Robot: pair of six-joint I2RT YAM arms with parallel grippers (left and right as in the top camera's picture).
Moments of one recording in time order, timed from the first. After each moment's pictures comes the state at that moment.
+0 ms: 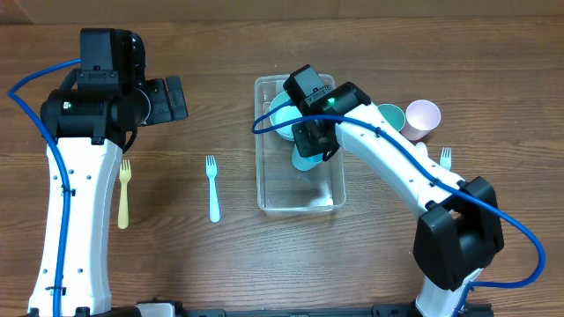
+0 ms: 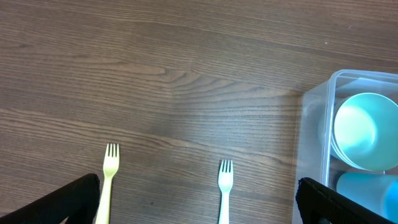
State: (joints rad) left arm -0.01 1.51 1.64 -1.12 -0.06 -0.20; right arm 0.57 1.92 1.62 -1.06 0.10 0.28
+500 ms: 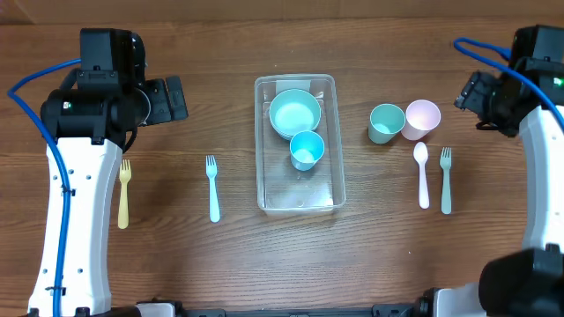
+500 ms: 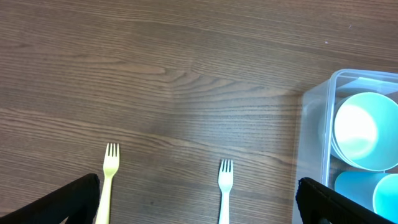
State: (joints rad) left arm -0.01 1.51 1.64 -1.12 -0.06 -0.20; right arm -0.22 1.64 1.61 -1.10 0.04 0.35
